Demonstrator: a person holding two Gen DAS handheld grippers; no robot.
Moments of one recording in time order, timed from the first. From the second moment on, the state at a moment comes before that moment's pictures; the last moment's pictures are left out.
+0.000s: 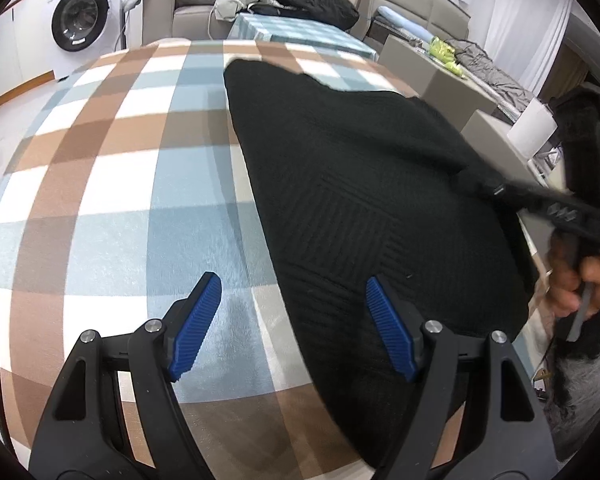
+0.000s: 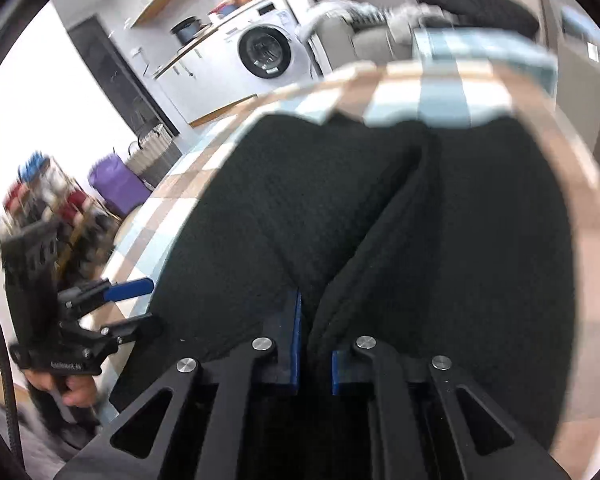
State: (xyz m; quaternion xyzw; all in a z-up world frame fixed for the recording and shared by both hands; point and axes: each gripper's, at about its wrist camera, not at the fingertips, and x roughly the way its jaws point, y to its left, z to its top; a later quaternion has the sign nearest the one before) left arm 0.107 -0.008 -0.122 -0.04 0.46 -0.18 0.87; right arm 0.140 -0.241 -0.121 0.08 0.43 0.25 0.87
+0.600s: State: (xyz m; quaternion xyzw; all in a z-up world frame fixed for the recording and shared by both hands) left arm 0.138 -0.038 -0.138 -0.08 0.47 -0.20 0.86; right arm 0.101 -0.322 -0.119 0.11 0.44 0.10 0.89
